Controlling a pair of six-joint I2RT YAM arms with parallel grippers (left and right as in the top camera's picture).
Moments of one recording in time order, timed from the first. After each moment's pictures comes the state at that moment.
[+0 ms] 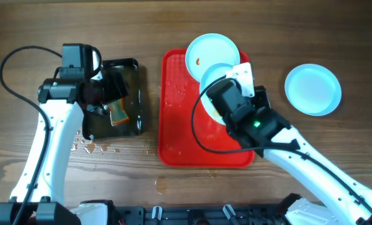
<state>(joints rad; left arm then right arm) -0.01 1.44 1.19 -0.89 0.14 -0.42 0.70 1.35 1.05 -0.74 0.80 0.24</state>
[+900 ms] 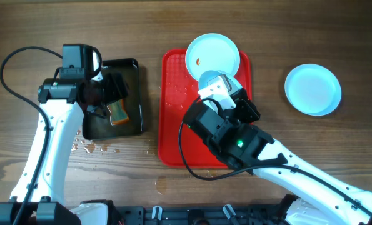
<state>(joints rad) -0.01 1.44 1.19 -0.90 0.14 -0.42 0.91 1.35 1.05 -0.75 1.08 0.05</state>
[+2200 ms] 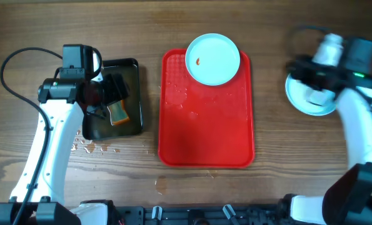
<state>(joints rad) -0.01 1.44 1.19 -0.92 0.15 -0.42 -0.17 1.55 1.19 -0.60 -0.42 0.19</state>
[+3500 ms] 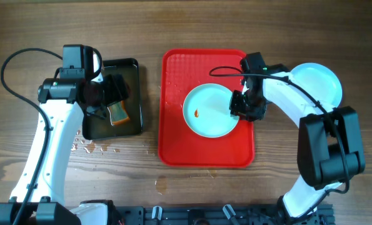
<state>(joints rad) -0.01 1.44 1.19 -0.93 0.16 -0.42 0.24 1.88 1.18 -0.85 -0.19 0.48</state>
